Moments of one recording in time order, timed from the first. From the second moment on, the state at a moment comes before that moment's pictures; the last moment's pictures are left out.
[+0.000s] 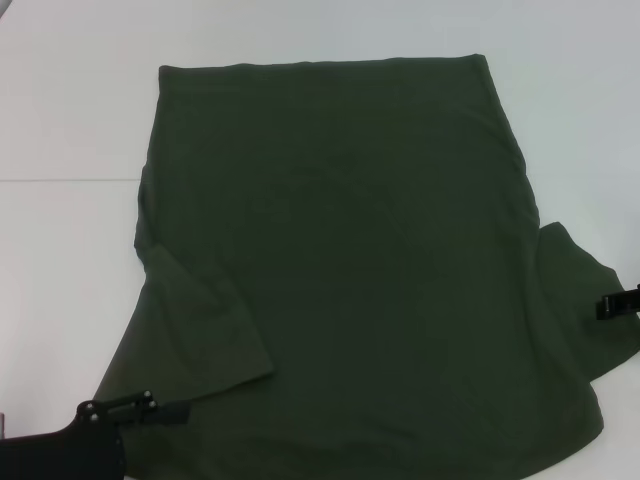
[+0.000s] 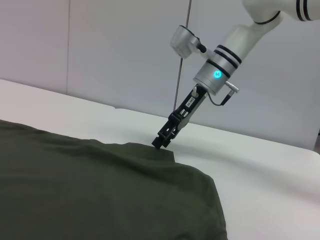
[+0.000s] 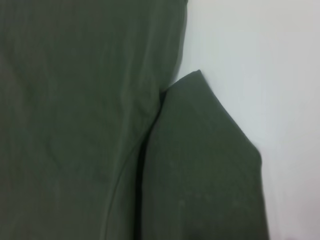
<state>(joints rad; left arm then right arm) -0.31 -2.16 0.53 0.92 2.15 1.88 -1.18 0.70 1.96 -0.64 -0.73 -2.74 -1.17 2.54</state>
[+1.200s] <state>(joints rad) -0.31 -2.16 0.53 0.92 2.15 1.89 -1.19 0.70 1.97 -0.64 -0.67 -2.74 -1.09 2.53</state>
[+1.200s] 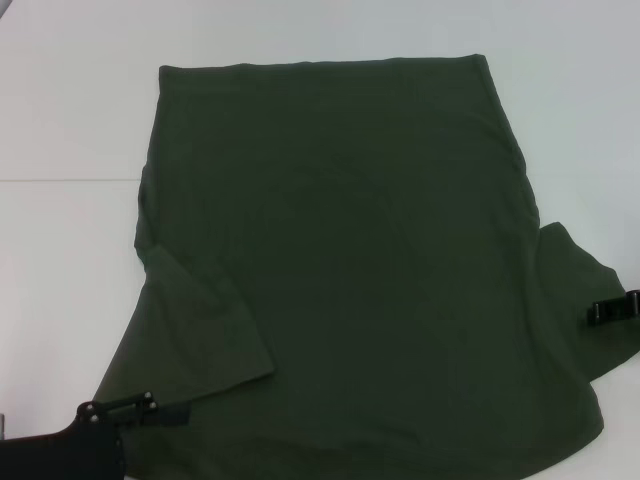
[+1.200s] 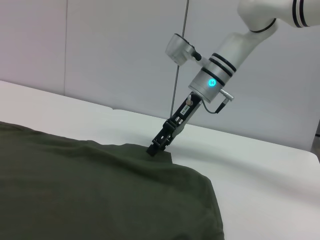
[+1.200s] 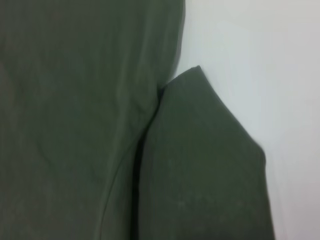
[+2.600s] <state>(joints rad) -0.31 -2.16 0.53 0.92 2.16 1.88 -1.19 0.72 1.96 -0.65 -0.61 -2.70 -1.09 2.52</state>
